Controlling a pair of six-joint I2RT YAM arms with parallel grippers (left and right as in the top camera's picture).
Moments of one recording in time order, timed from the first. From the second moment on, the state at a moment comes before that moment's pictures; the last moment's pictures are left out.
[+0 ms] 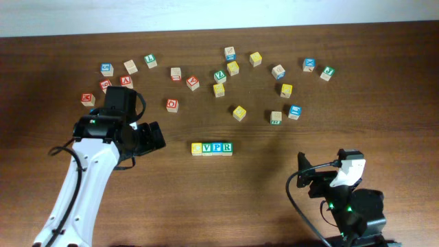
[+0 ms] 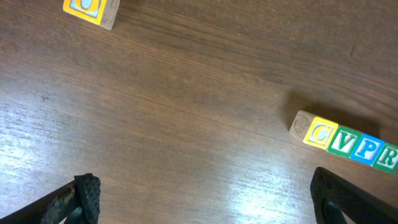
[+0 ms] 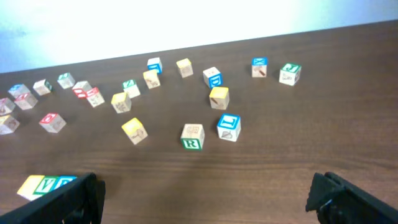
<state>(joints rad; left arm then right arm) -0.09 1.43 1.16 -1.07 -0.02 -0.43 0.14 0.18 0.29 -0.41 0.00 0.21</state>
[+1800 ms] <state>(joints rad) -0.16 1.00 1.04 -1.01 -0.05 -0.34 0.05 0.01 0.01 -0.07 -0.02 0.11</state>
